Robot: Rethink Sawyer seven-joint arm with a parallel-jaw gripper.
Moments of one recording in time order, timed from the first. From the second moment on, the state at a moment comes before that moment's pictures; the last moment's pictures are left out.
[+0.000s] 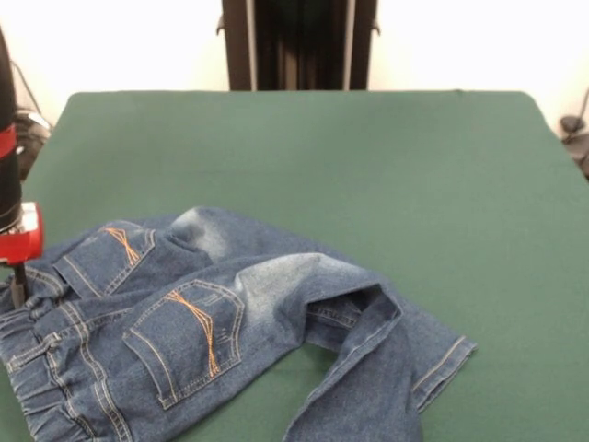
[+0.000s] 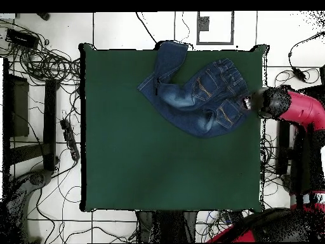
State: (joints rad) arm -0.76 -0.23 0.46 0.92 -0.64 0.88 1.09
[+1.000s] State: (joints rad) arm -0.72 -0.01 0.53 0.45 -0.52 1.45 0.93
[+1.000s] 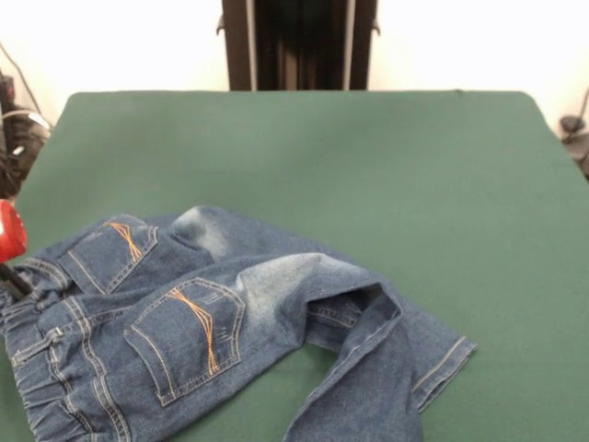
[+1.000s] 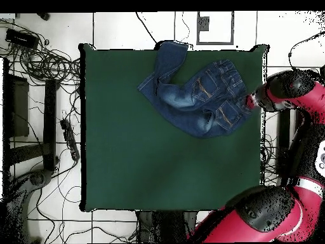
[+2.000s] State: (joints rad) arm -0.66 0.03 0.48 0.35 -0.54 1.48 0.90
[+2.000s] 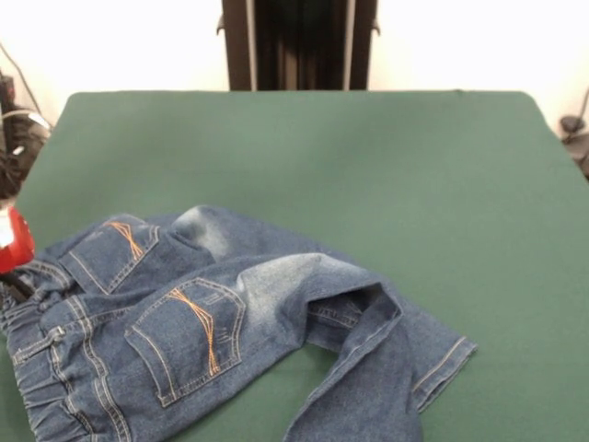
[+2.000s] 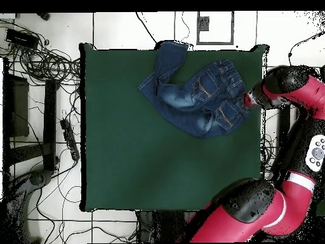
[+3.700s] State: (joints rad) arm -0.53 -0.14 0.11 0.72 -0.50 0.81 1.35
